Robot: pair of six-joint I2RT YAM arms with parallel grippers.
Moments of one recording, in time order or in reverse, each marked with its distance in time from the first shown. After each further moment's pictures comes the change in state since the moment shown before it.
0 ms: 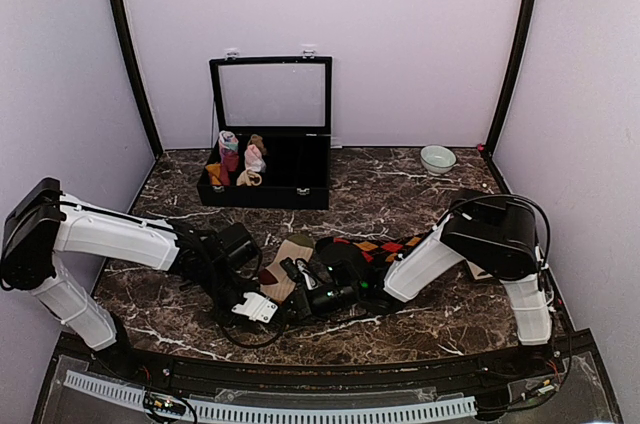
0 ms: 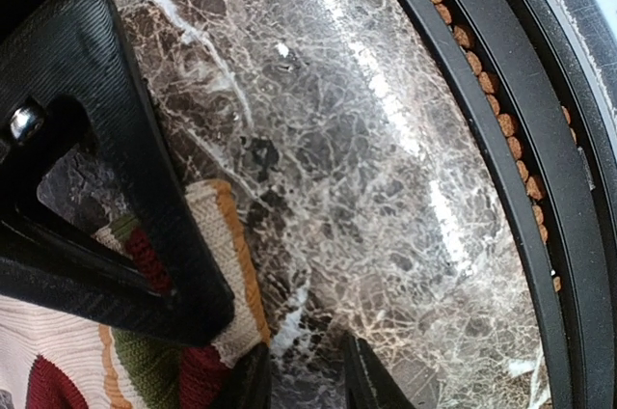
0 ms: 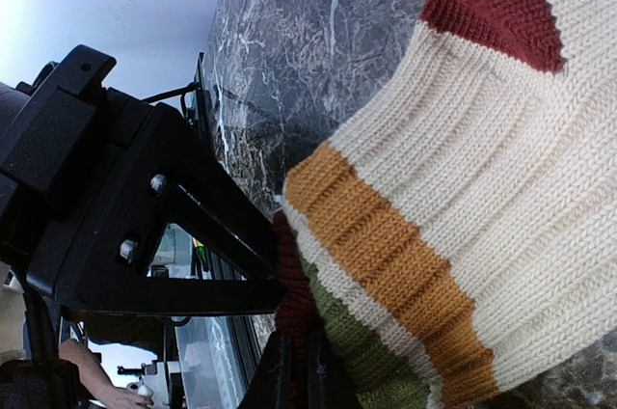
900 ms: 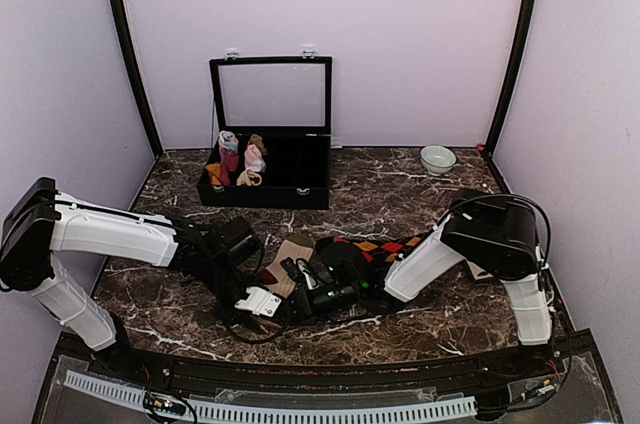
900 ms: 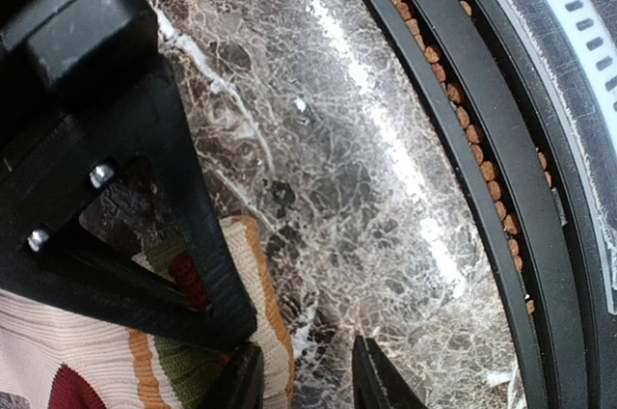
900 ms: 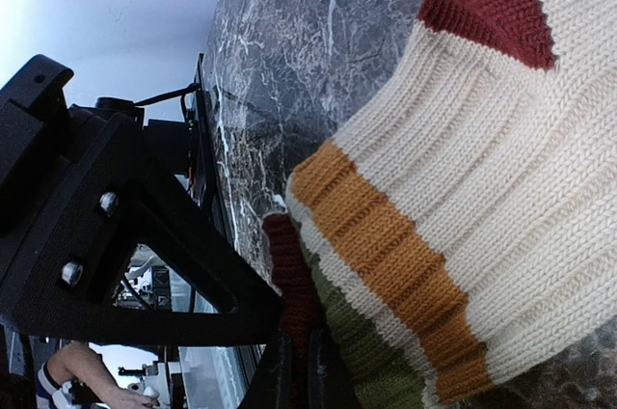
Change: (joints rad) left arm -0.006 -0.011 0.044 -0.032 0.050 -0.049; right arm -0.002 0.000 -0.004 -0.004 0.001 0.002
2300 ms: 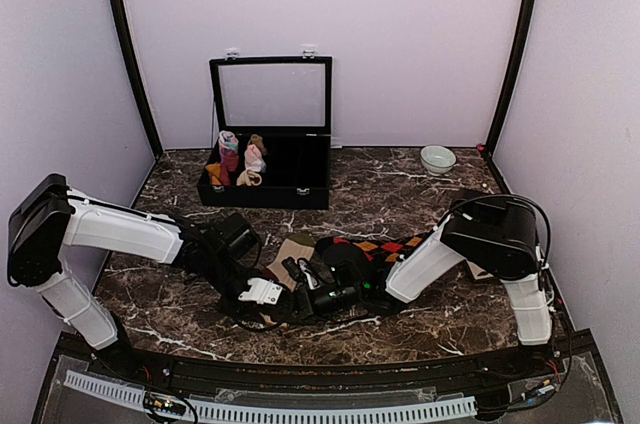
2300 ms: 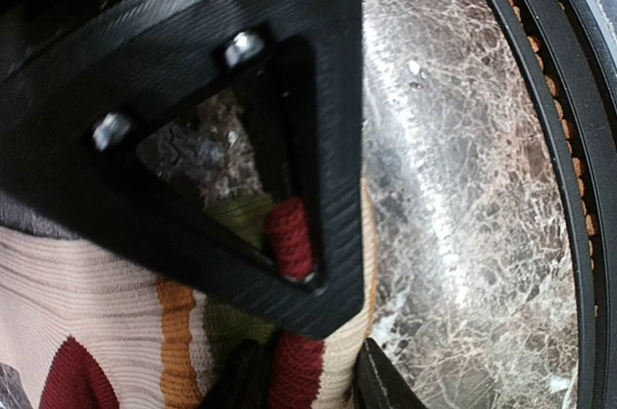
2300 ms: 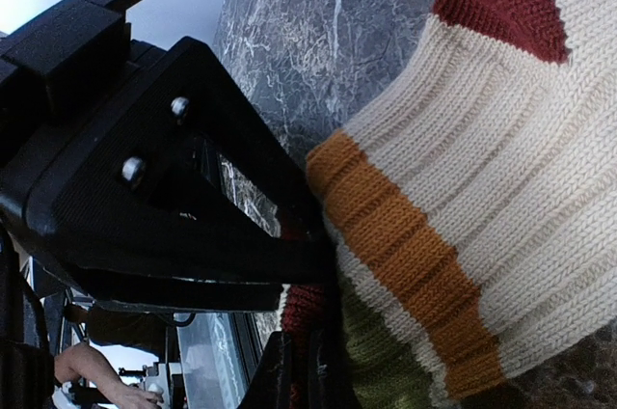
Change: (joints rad) left arm 0.068 0.050 -0.025 0.115 -0.024 -0.050; right arm -0.002 0.000 -0.016 0.035 0.001 0.005
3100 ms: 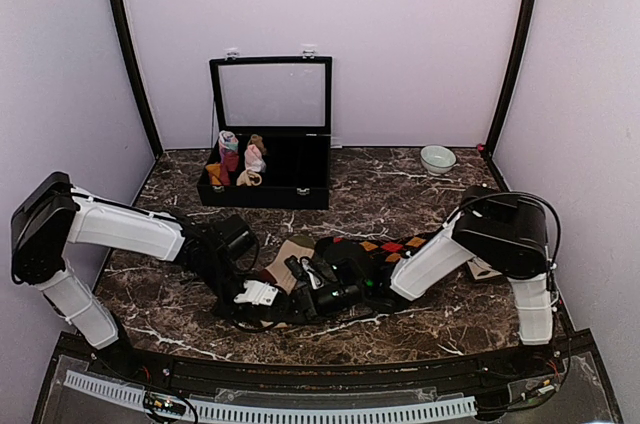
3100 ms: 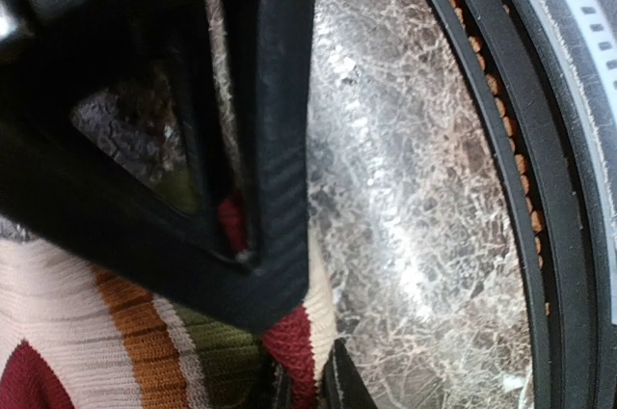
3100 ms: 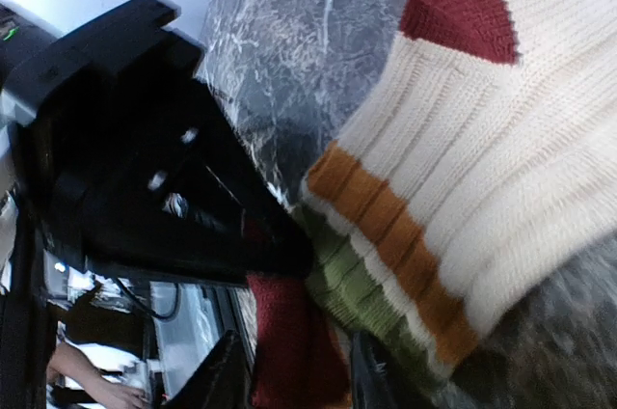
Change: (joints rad) left arm 0.024 0.012 -0.005 -0.072 0.097 0.019; right arm 0.003 -0.029 0.005 -0.077 0.016 -0.043
